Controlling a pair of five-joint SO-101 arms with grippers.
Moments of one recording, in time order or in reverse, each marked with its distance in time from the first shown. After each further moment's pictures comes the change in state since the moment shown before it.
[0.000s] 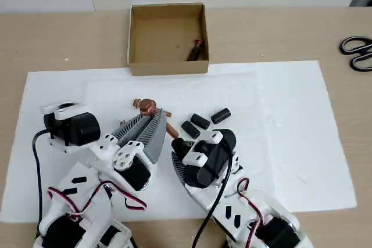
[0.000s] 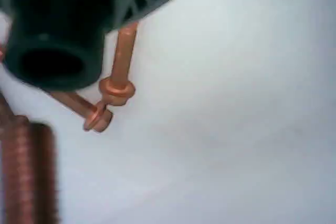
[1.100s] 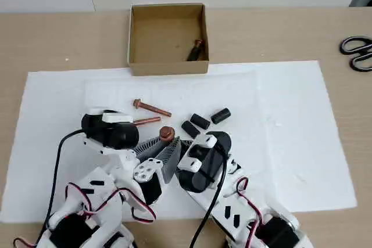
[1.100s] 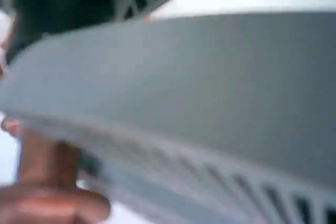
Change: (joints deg) left arm 9.4 -0.6 5.5 10.1 -4.6; right arm -0.2 0.2 -0.5 -1.6 3.9
